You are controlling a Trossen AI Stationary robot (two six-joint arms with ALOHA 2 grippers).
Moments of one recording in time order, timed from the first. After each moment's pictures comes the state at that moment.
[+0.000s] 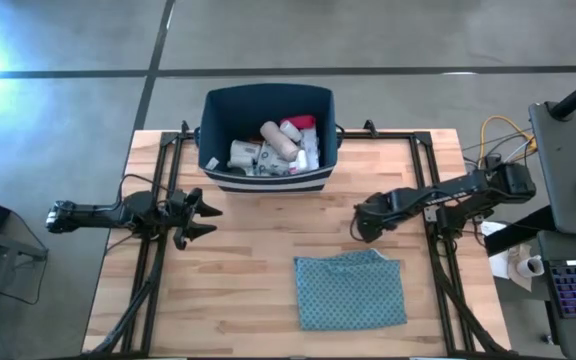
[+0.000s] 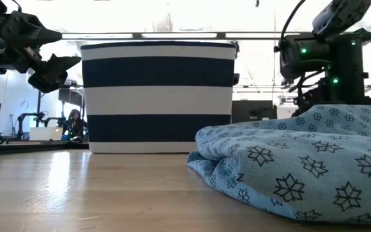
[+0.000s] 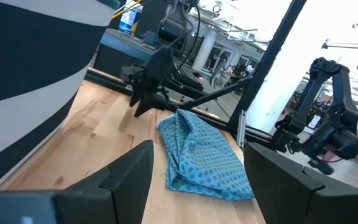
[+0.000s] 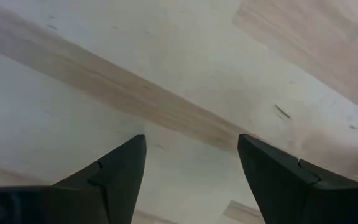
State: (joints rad) left arm -0.03 0.00 0.01 0.02 0.05 -0.40; right arm -0.01 1.42 0.64 -0.85 0.13 1.10
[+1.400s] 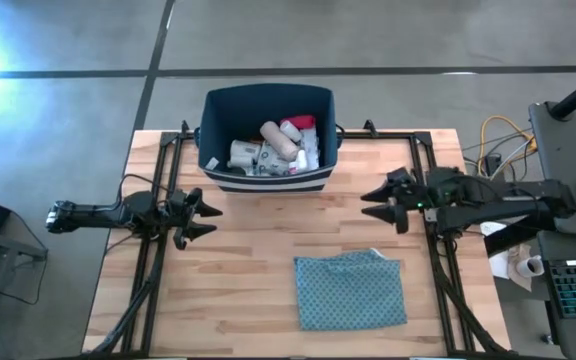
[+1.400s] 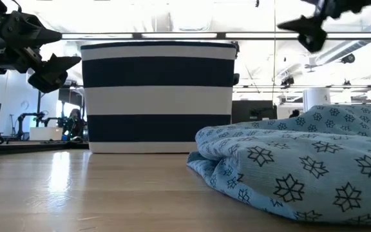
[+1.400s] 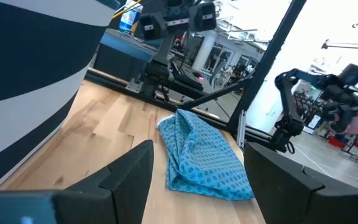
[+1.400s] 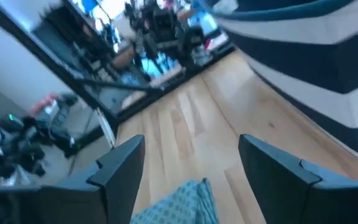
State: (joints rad) left arm -0.03 0.00 0.01 0.02 0.05 -0.40; right arm 0.01 0.63 0.59 -0.19 -0.03 0.62
